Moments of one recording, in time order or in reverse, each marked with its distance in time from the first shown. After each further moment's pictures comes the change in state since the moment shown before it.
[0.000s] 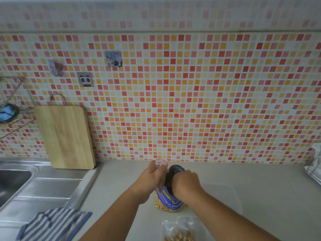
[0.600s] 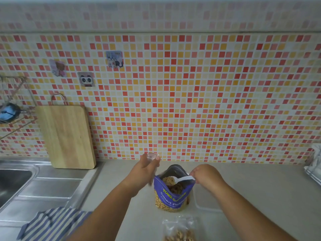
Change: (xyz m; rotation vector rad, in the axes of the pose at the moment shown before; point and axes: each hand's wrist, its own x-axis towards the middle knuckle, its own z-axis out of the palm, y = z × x) left_hand -0.002 0.008 -0.026 0.129 0.113 0.066; right_hand 0.031 0.062 0.002 0.501 -0.079 0.222
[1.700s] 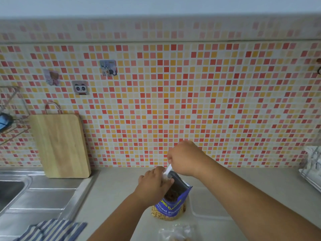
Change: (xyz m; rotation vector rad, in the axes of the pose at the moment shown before) left_hand 0.011 -0.005 0.043 0.768 0.028 0.195; right_hand -0.078 -0.055 -0.068 -0.516 0.371 -0.623
